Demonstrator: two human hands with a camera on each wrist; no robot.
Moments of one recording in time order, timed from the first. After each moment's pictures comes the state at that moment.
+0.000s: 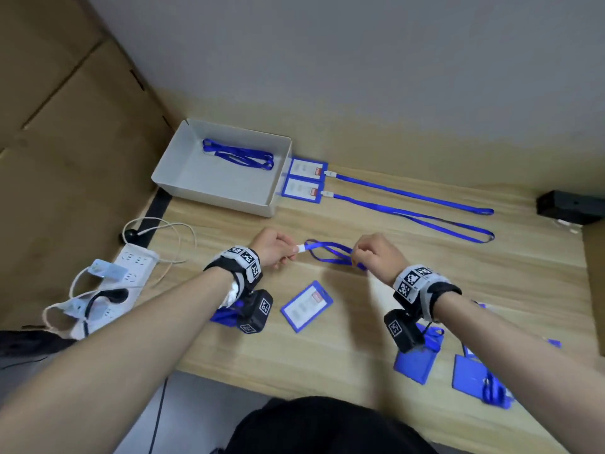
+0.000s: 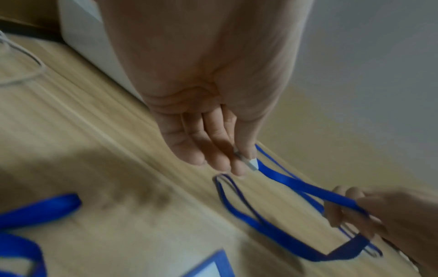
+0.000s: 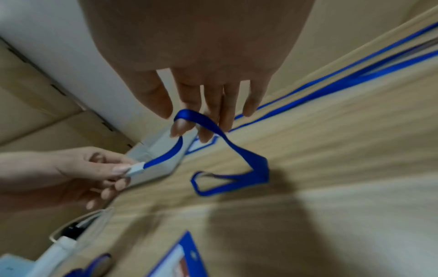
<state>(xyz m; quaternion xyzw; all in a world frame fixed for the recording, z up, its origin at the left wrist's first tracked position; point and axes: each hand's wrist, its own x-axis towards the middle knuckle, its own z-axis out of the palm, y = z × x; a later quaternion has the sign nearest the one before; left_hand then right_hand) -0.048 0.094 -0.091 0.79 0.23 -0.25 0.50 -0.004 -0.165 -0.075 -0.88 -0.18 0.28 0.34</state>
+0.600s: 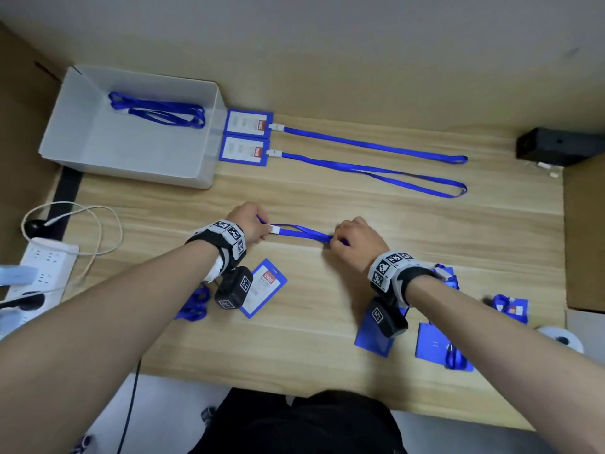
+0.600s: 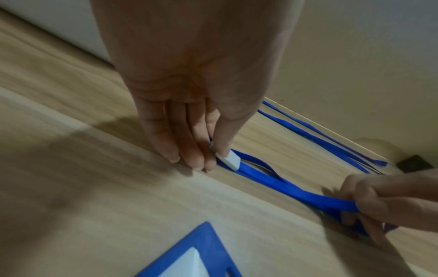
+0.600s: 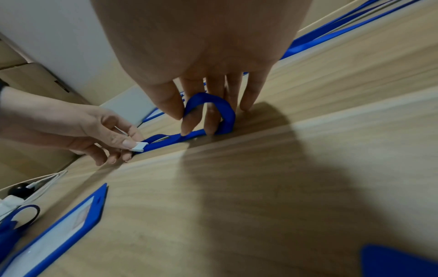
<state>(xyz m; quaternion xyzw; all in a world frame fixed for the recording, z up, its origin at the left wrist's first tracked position) 0.003 0.030 -0.166 0.87 0.20 -0.30 0.33 0.005 -0.238 -0.164 -0.91 -0.20 0.29 0.21</state>
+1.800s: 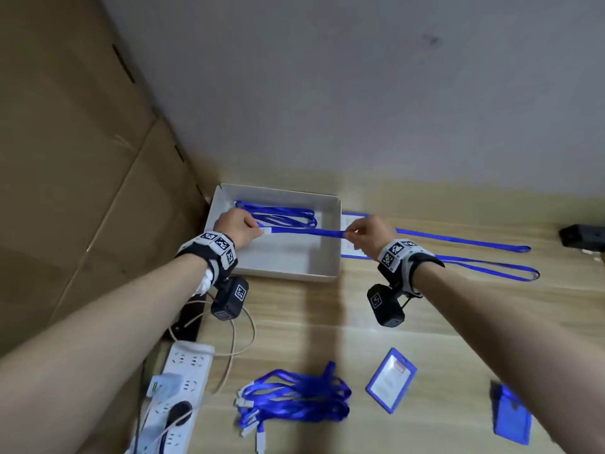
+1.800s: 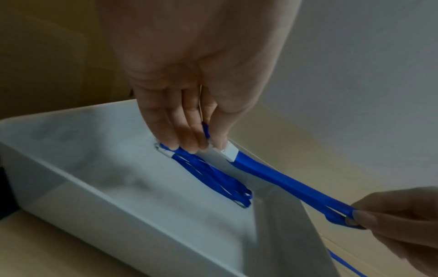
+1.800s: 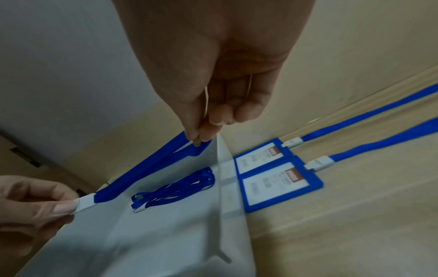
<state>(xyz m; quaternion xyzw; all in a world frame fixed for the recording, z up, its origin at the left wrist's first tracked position) 0.101 0.353 -0.059 0.93 0.17 -0.14 0.30 0.121 0.054 -0.042 -0.94 -0.03 0.21 0.27</state>
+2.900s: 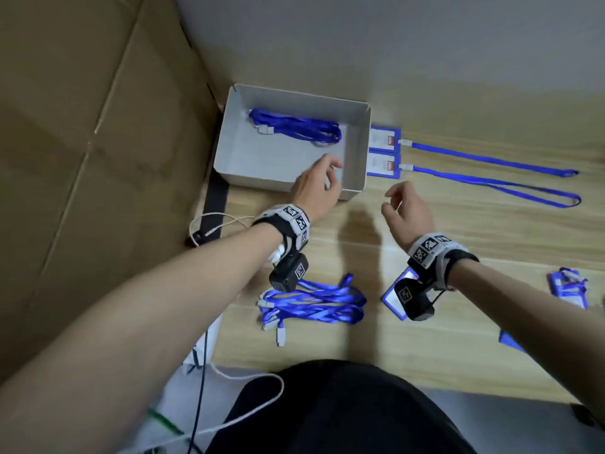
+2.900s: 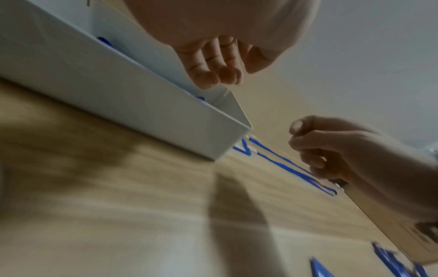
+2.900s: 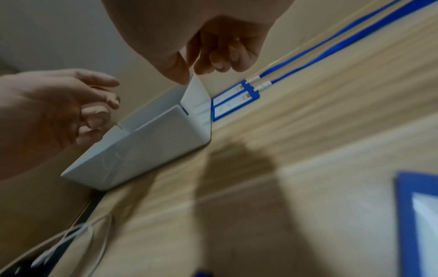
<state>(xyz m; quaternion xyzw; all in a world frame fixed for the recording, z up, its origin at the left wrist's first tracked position) 0.010 0.246 -0.090 0.89 0.02 -0.01 0.46 -0.004 0.029 -0.106 -0.94 -0.01 0.08 0.34</state>
